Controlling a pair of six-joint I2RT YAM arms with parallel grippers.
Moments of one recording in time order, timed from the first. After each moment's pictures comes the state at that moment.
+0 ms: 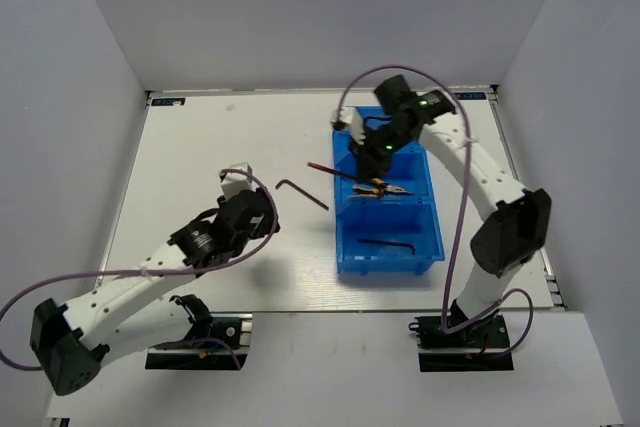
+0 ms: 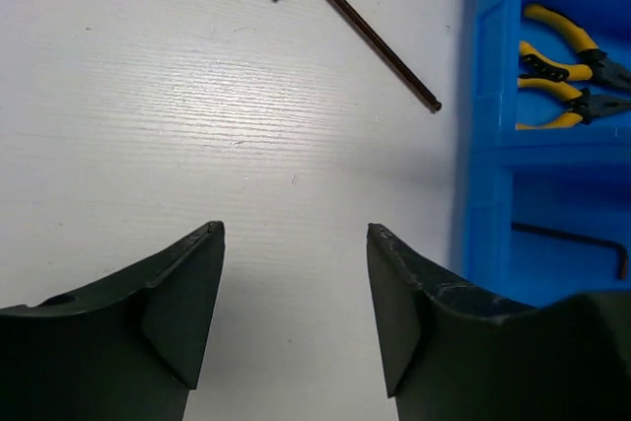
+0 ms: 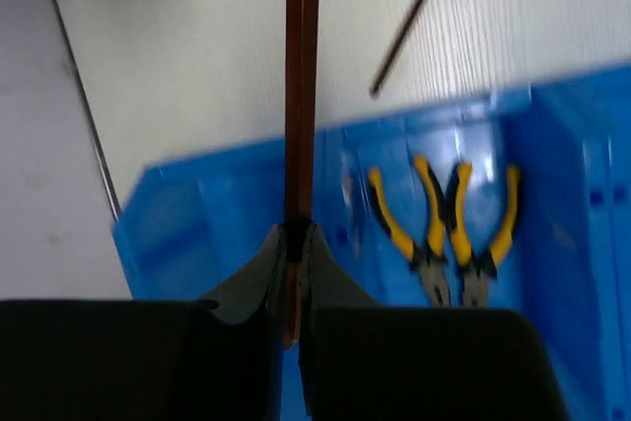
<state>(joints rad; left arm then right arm) -0.82 0.87 0.73 -0.57 -0.52 -0.78 0.59 1.79 1.82 -1.16 -0.61 -0.62</state>
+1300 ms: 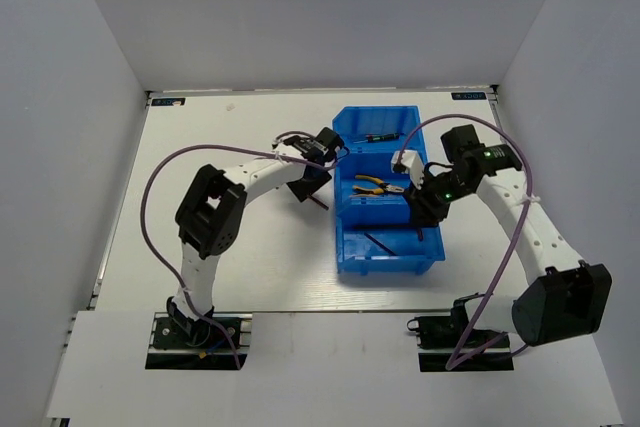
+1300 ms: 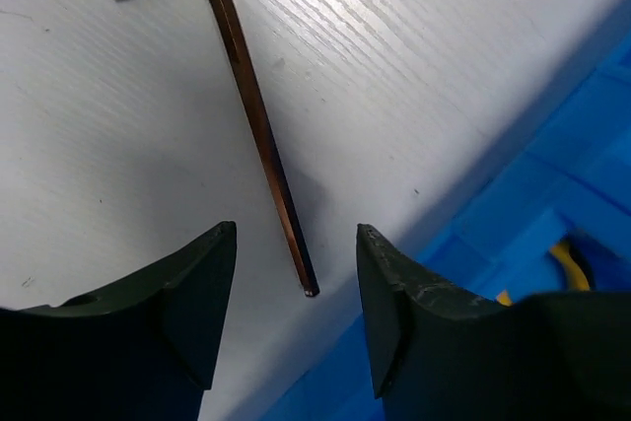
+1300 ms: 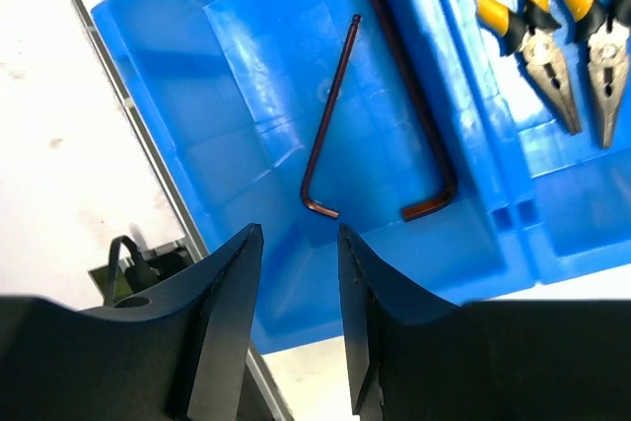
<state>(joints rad) -0.71 2.03 1.58 -0.83 -0.41 -1.34 0.26 1.29 1.20 -1.21 -0.61 -0.82</state>
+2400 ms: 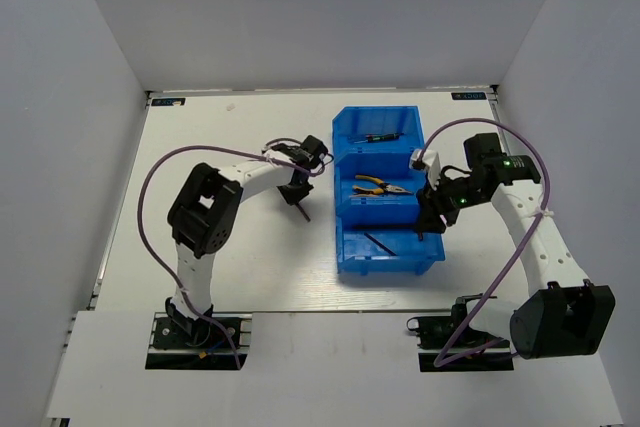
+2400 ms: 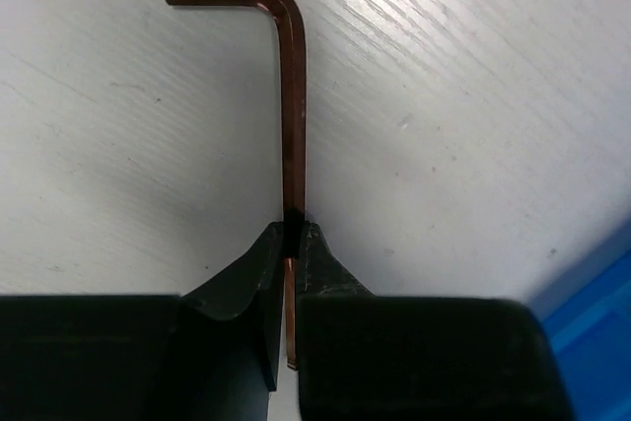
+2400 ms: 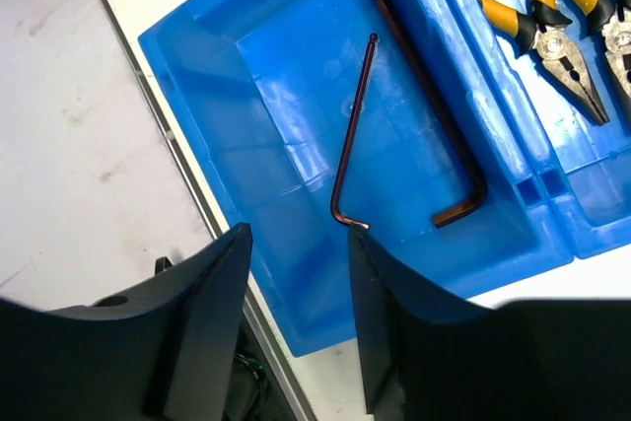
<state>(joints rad) -0.64 2.02 1.44 -0.76 -0.40 -1.24 0.12 1.20 1.12 -1.22 -0.76 -0.81</state>
